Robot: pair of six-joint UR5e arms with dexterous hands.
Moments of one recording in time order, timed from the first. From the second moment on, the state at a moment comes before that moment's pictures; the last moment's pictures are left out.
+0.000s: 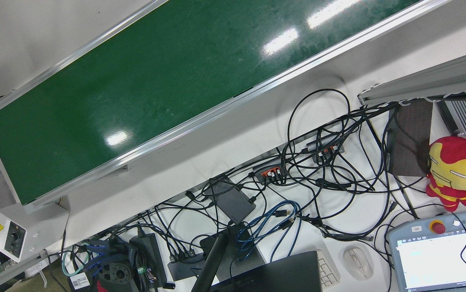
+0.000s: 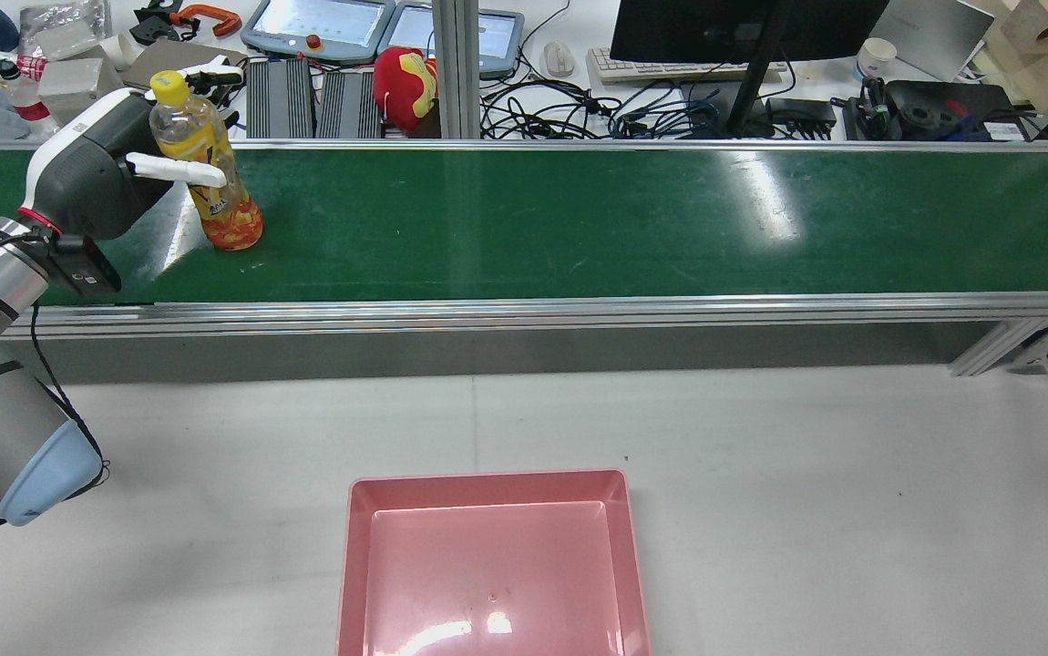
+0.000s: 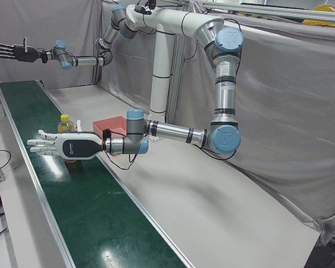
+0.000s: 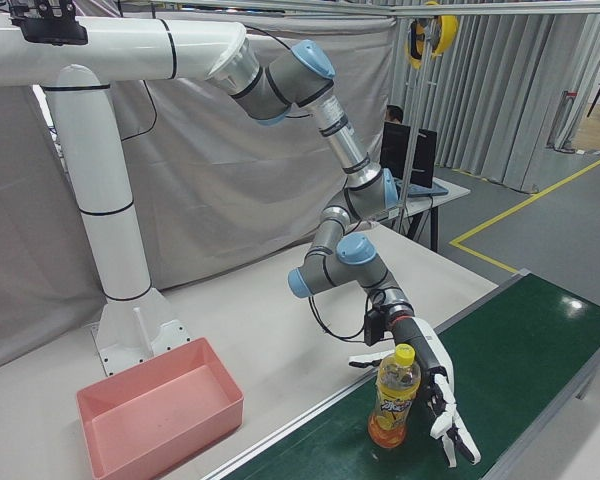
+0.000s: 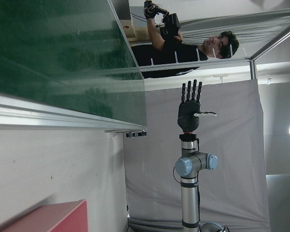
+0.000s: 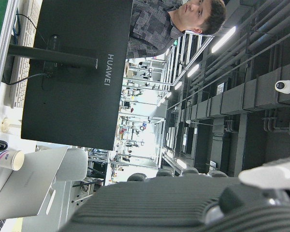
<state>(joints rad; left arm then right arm) -0.90 -2.00 -1.72 0.19 1.24 0.29 1.55 -1.52 1.60 -3.11 -1.57 -0.11</state>
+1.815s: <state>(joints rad) -0.90 -2.06 -1.82 0.39 1.25 0.28 1.55 -1.52 1.60 -3.11 -1.57 -0.11</state>
